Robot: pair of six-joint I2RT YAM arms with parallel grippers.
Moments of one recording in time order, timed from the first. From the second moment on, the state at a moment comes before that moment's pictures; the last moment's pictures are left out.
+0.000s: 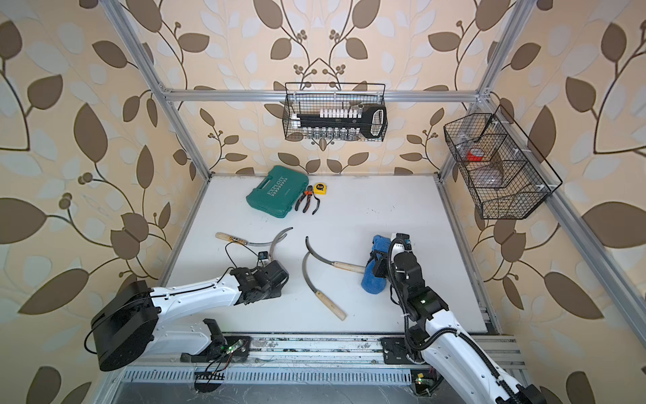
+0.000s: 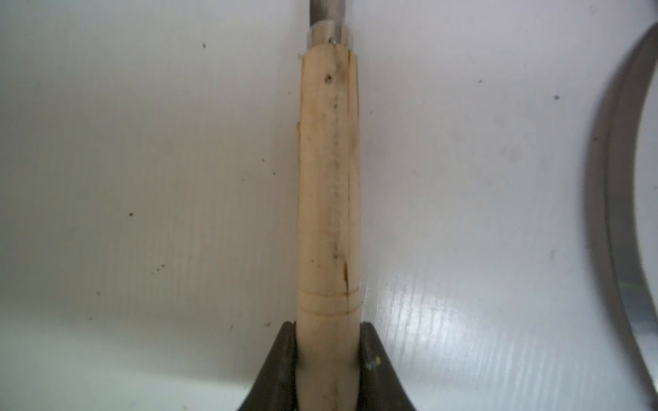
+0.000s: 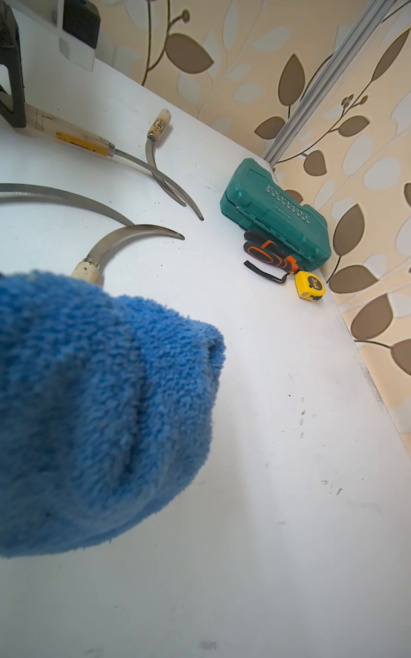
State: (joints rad) left arm -0.84 1.28 0.60 -0.61 -0.34 -0.97; right arm 0.38 0.67 0.31 -0.10 0.09 0.56
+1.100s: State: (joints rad) left arm -0.77 1.82 1.25 -0.37 -0.08 -0.10; right arm 0.37 1.11 0.82 -0.08 -0.12 0.51
